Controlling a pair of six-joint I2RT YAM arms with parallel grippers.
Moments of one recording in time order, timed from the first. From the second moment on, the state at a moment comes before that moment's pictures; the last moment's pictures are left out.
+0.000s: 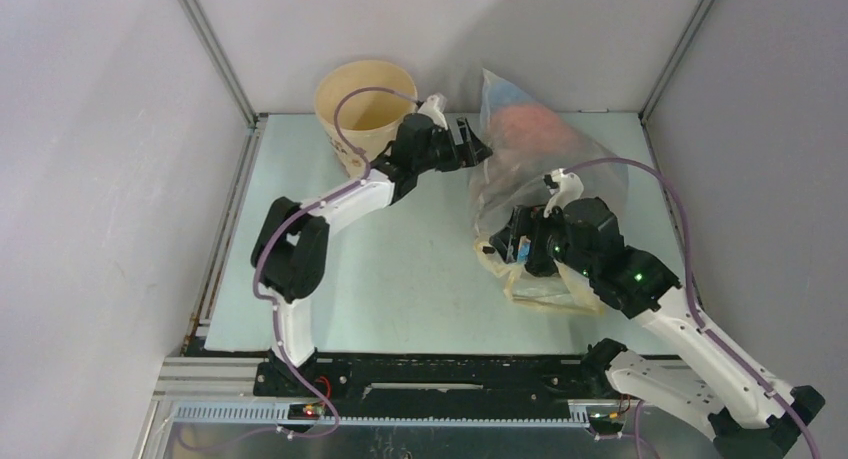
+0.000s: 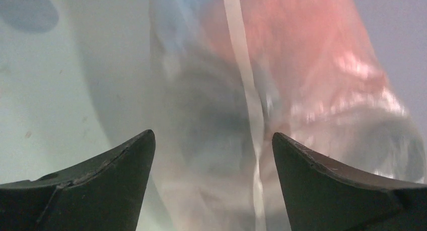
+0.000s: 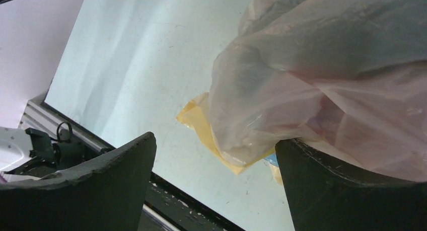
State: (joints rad) left arm -0.59 1.97 1.53 0.15 0.21 -0.70; right arm 0.65 0.83 0.91 -0.56 0.01 0.50
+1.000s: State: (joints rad) left arm -0.70 0.77 0.55 -0.07 -0.08 -0.51; right arm 0.65 1.41 1.15 -0.29 0.07 0.45
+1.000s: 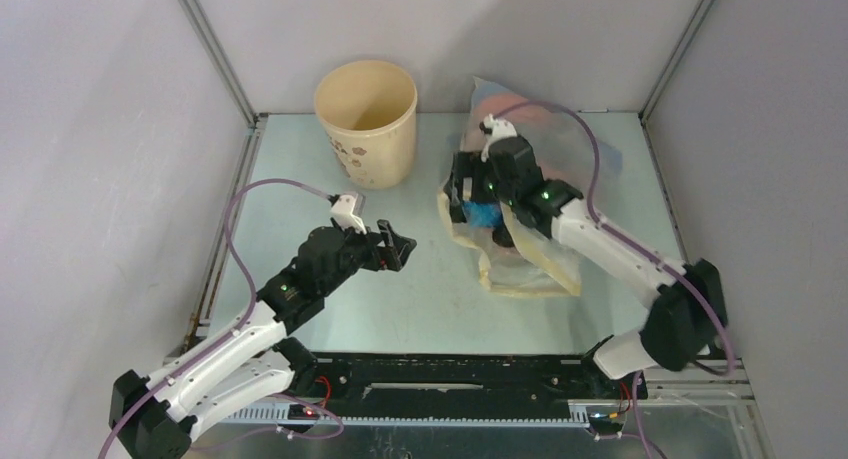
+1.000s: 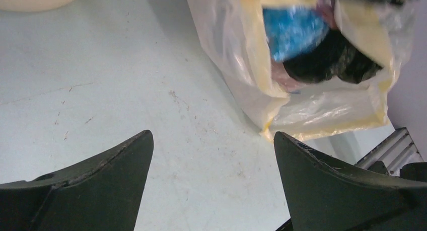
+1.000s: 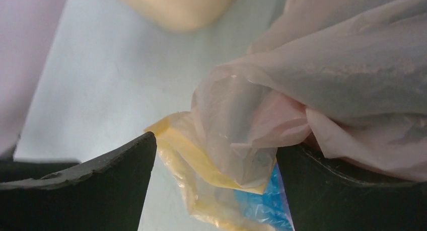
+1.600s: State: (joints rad) left arm -0.74 0.87 0.55 0.07 -0.02 -0.50; right arm 0.78 1.31 1.40 -0.48 0.07 0.32
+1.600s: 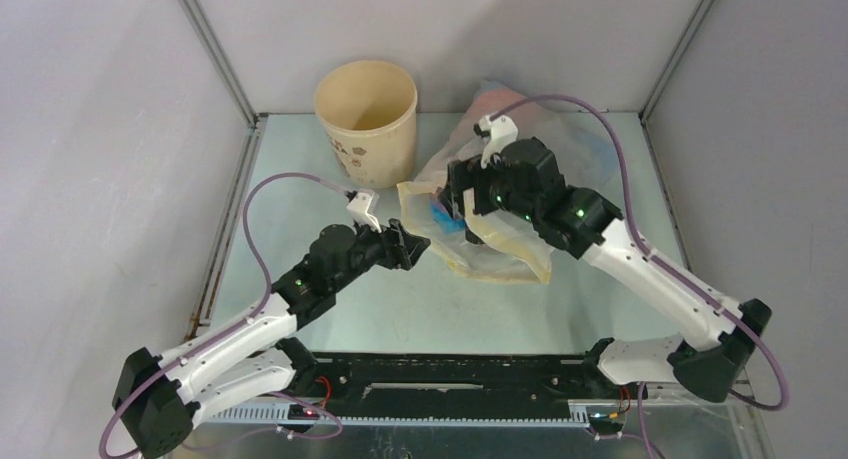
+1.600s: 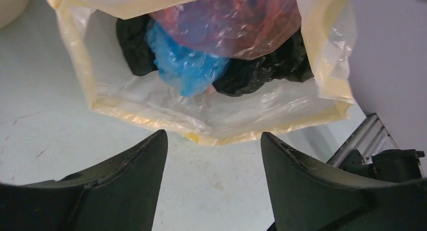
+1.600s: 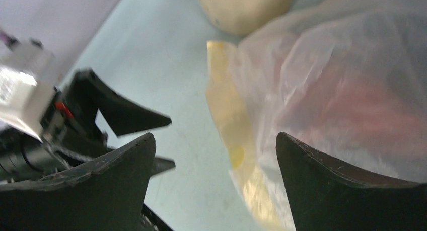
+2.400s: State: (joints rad) left arm -0.88 0.91 0.43 0.29 -0.19 -0.54; right arm 1.03 1.05 1.15 -0.70 0.45 0.32
